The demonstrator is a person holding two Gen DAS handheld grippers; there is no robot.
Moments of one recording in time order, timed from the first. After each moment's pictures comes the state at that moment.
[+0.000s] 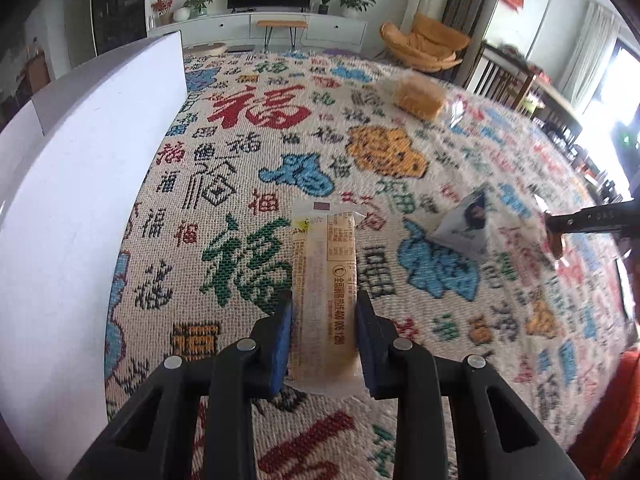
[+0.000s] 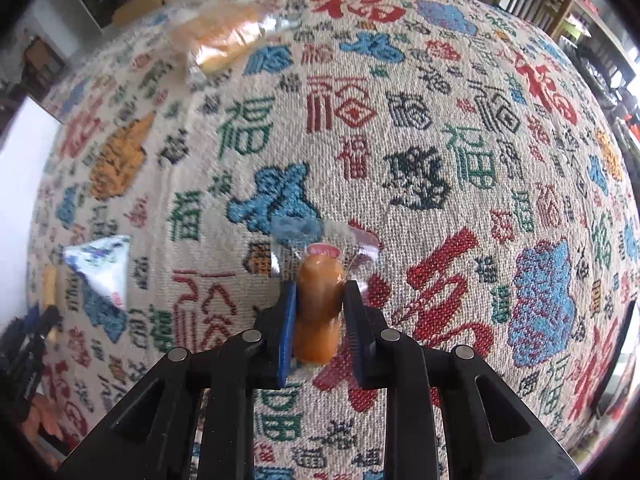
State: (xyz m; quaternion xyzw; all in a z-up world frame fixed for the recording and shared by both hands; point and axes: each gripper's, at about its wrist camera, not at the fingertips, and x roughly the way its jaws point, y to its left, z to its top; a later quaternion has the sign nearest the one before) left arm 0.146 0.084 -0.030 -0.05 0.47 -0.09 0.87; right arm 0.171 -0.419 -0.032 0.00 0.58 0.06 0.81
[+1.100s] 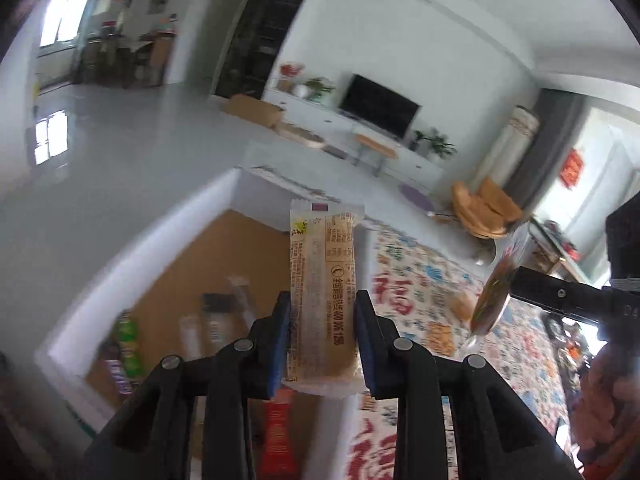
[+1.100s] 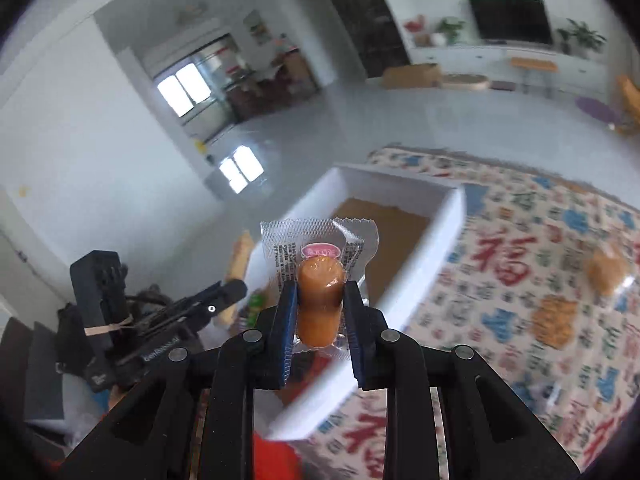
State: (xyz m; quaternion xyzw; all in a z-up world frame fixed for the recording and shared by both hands) left arm 0.024 0.332 0.160 -0.23 0.30 0.07 0.92; right arm 0.043 -0.109 0.182 0.00 0.39 0.48 0.78
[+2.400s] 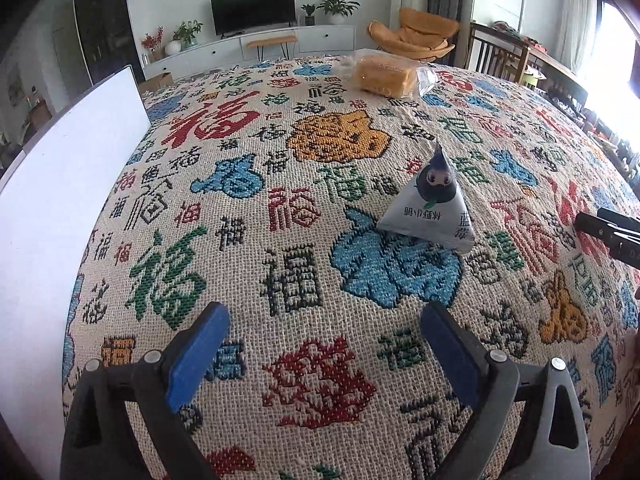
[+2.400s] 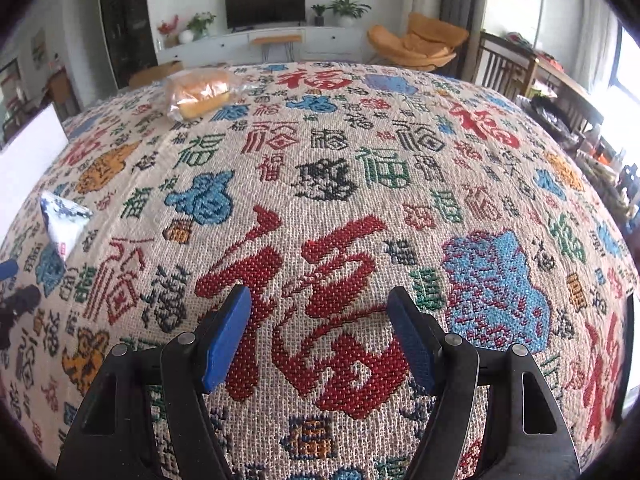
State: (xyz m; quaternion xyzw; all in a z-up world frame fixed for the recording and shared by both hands) left arm 0.149 0.014 -0.060 0.03 0.45 -0.06 0.89; right arm 0.118 -0.489 -0.082 -0.04 0.40 0.05 0.91
